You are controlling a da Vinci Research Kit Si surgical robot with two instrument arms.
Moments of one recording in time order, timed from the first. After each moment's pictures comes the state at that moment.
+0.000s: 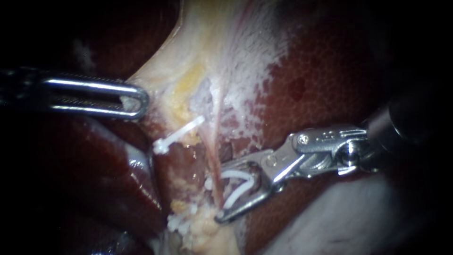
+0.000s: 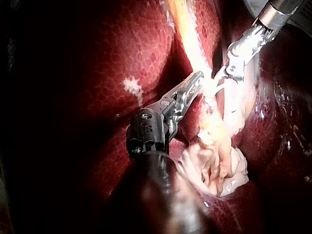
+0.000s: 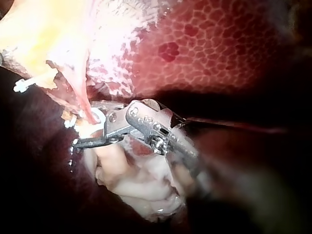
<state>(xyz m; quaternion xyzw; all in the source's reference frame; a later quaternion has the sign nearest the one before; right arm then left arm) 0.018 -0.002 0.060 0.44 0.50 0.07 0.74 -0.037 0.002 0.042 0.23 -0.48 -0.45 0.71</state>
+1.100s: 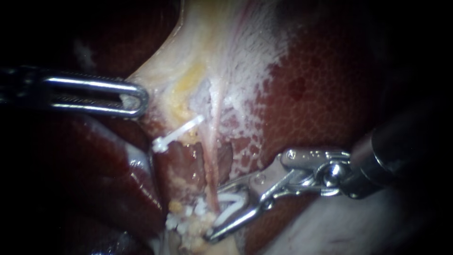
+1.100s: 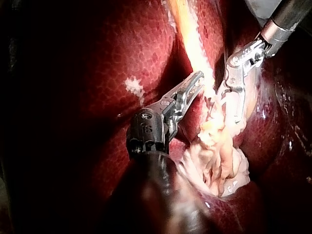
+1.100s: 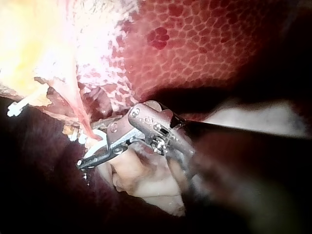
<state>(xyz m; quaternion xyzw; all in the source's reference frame) 0.020 -0.005 0.063 0.54 0.47 0.12 0.69 -0.037 0.002 0.042 0.24 -0.48 -0.45 0.71</state>
